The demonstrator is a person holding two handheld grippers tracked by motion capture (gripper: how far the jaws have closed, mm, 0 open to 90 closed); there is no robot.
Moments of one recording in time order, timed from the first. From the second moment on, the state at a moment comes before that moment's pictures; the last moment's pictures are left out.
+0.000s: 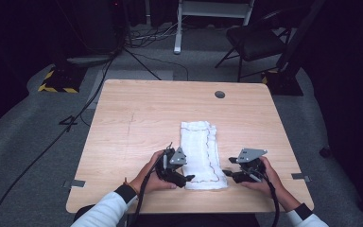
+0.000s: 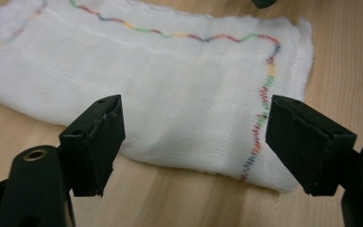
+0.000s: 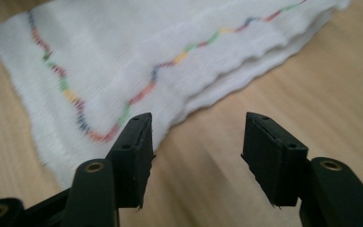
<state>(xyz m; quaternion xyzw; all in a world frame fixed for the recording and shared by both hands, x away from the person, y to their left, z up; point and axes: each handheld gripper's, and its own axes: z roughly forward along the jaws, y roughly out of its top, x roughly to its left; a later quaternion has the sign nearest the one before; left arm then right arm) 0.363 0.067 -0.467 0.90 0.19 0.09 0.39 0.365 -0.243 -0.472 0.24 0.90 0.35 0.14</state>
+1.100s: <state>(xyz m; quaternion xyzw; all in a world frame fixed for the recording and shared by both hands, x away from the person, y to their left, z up) 0.511 0.065 -0.490 0.88 0.33 0.11 0.33 0.523 -0.199 -0.485 0.32 0.88 0.33 0.14</state>
